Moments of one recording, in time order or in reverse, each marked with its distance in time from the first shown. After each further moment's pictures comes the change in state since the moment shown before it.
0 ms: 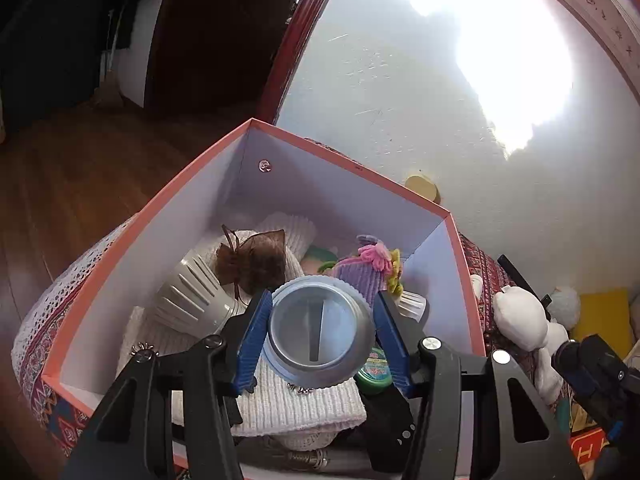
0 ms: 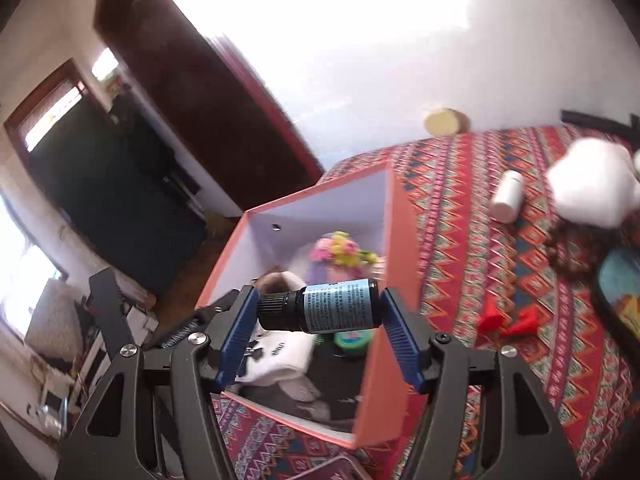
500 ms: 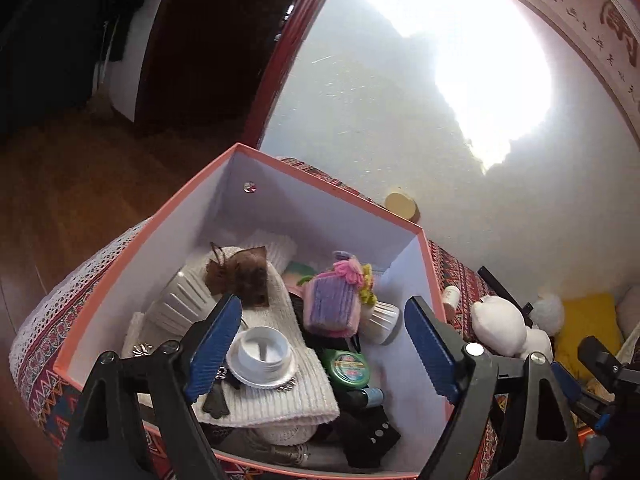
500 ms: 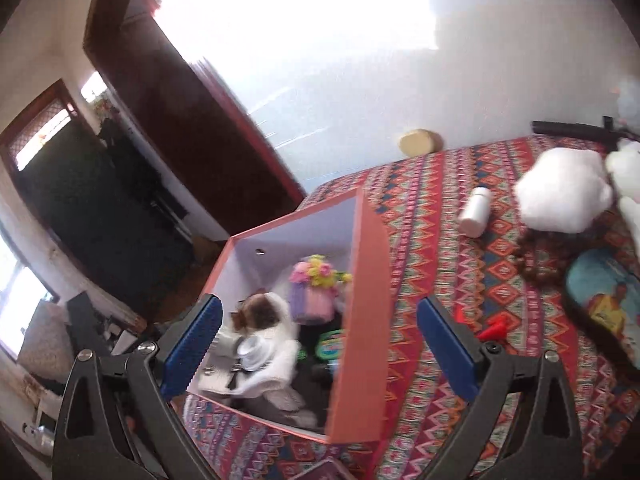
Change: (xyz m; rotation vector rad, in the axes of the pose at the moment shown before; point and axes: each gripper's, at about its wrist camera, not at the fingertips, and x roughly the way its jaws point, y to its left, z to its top) left arm -0.031 -0.020 0.000 0.028 -0.060 -0.049; right arm -0.030 -0.035 0.014 0.068 -0.091 -0.081
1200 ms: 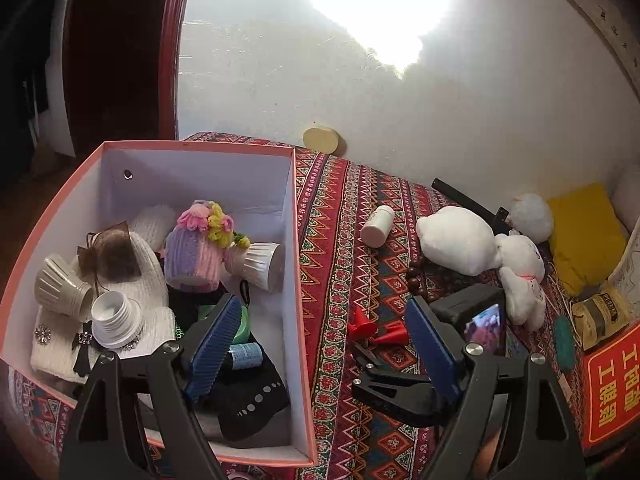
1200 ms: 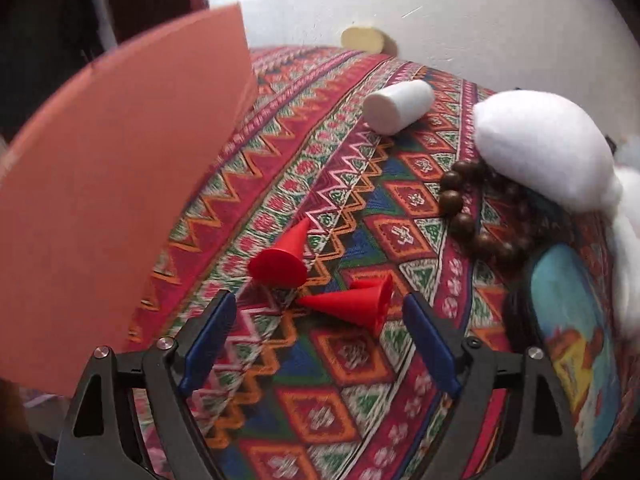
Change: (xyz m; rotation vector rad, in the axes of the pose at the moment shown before) left arm 0.040 -0.149 -0.042 0.276 0.156 -0.026; right arm 0.140 -0.118 -0.062 -0.406 0.347 -0.359
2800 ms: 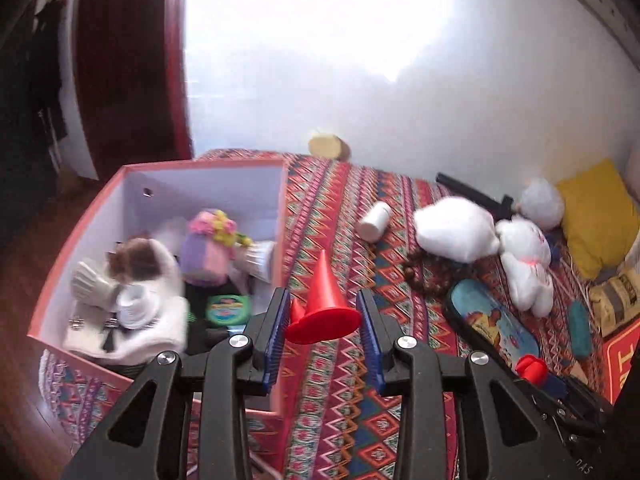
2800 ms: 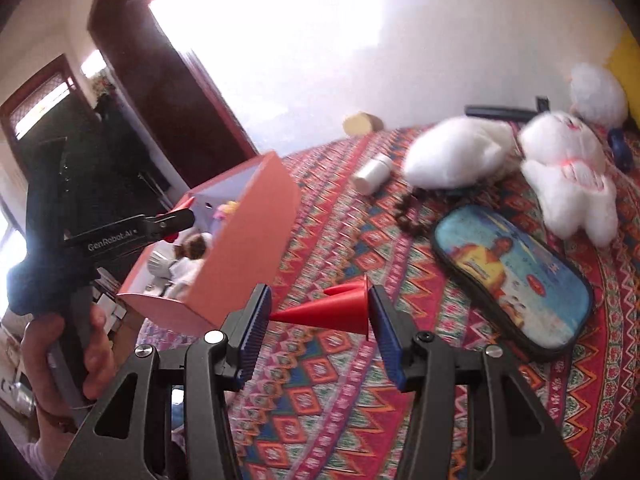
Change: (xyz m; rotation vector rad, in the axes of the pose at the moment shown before) left arm -0.050 -0.040 -0.014 0.052 -0.054 0.105; right arm -0.206 -0.070 -0.089 0.302 -0.322 0.327
